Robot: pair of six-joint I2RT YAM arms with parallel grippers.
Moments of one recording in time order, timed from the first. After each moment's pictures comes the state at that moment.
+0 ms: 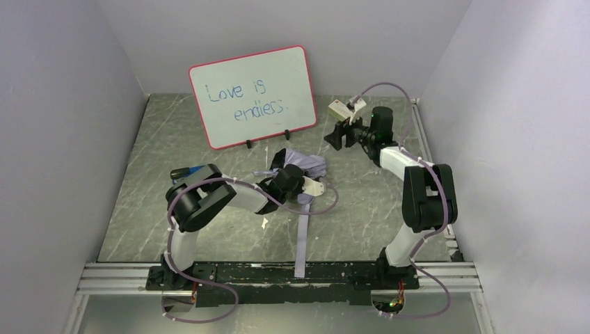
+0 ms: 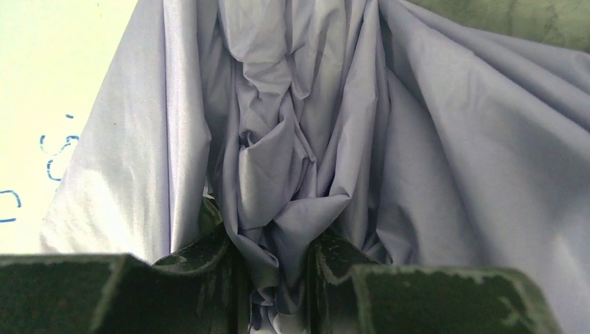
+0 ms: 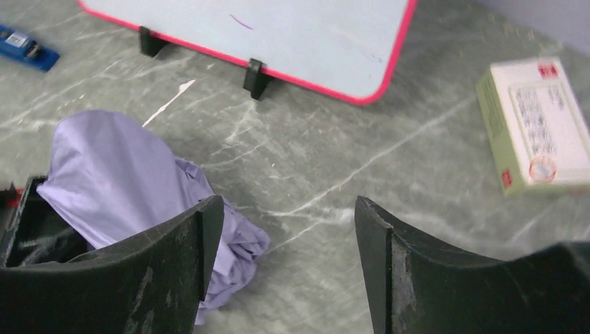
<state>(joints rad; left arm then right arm) -0.94 1.99 0.94 0.49 -0.33 0.91 0.12 1.70 0.97 0.33 -0.59 -0.08</state>
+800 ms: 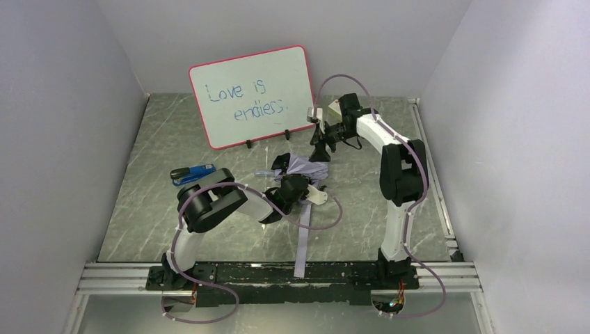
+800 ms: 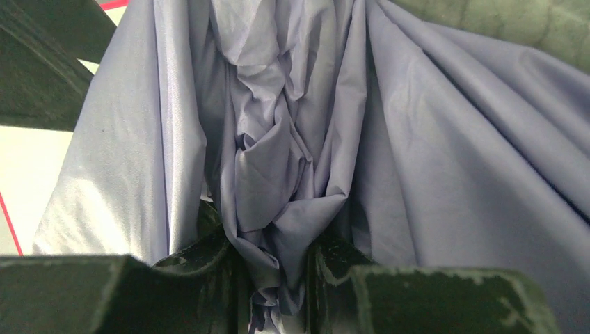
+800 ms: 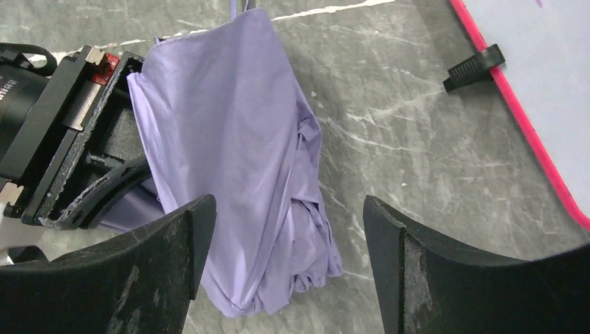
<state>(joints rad) -1.02 2.06 0.92 0.66 -0.51 1.04 0.22 2.06 1.61 -0.74 -0.97 -1.01</state>
